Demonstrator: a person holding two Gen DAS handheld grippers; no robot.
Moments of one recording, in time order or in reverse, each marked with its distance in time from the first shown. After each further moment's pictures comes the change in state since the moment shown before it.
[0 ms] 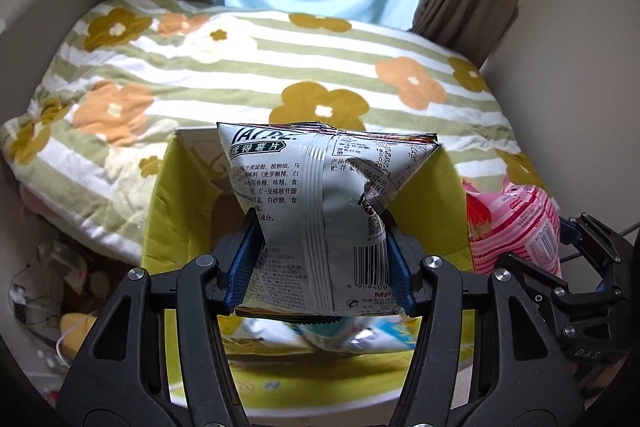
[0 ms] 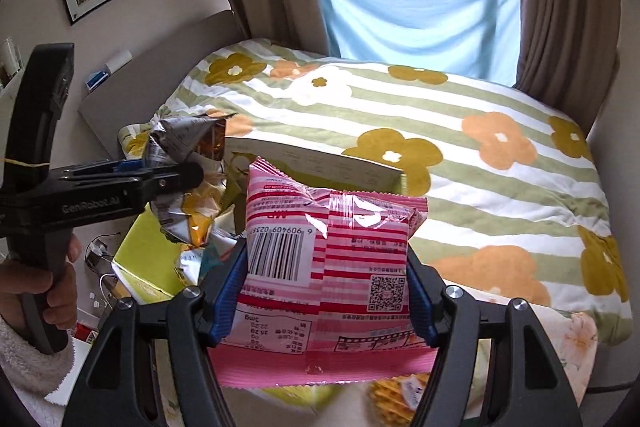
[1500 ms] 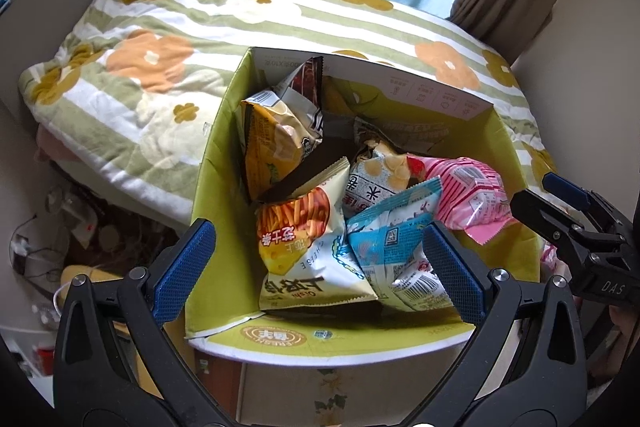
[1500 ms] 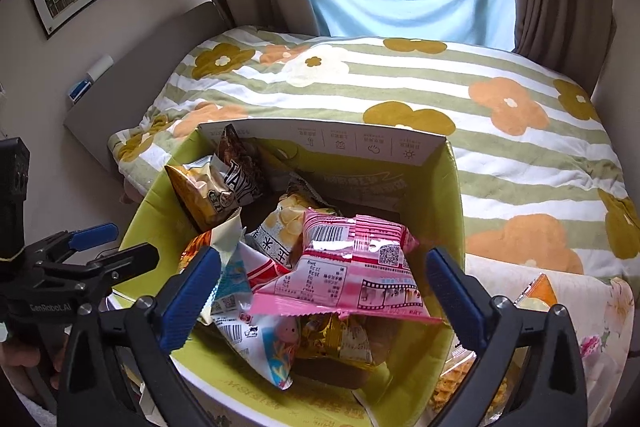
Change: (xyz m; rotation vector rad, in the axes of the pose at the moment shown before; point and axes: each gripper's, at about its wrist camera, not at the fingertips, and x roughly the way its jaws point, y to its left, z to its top) left arm -0.010 0.043 -0.062 -0.107 0.043 0.069; right arm 0.033 0.017 -0.007 0.101 0.032 -0.003
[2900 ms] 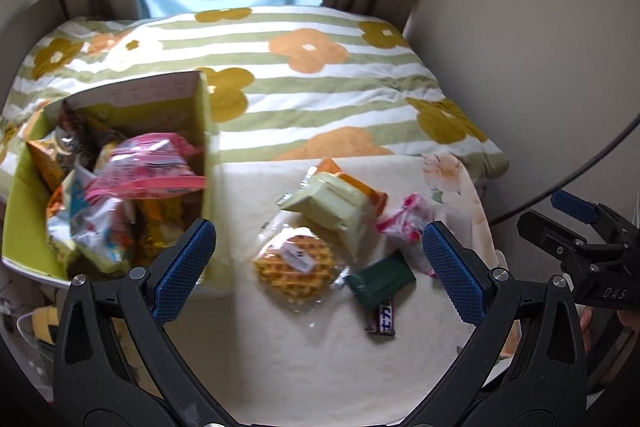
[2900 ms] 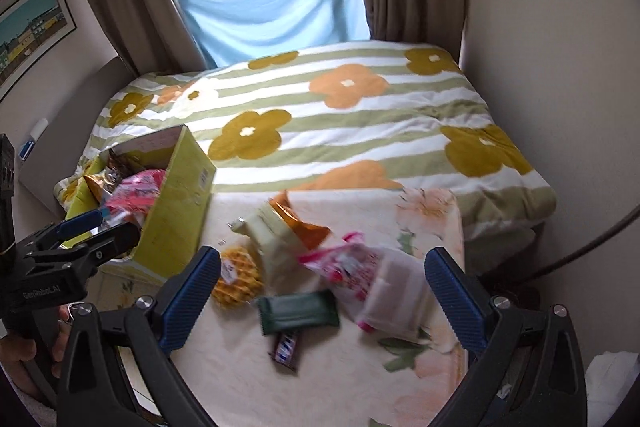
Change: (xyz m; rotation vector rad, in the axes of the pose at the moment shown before) left arm -0.014 -0.311 -0.089 0.283 -0.045 -0.149; right arm -0.192 -0.230 -0.127 0.232 -0.040 -0.234
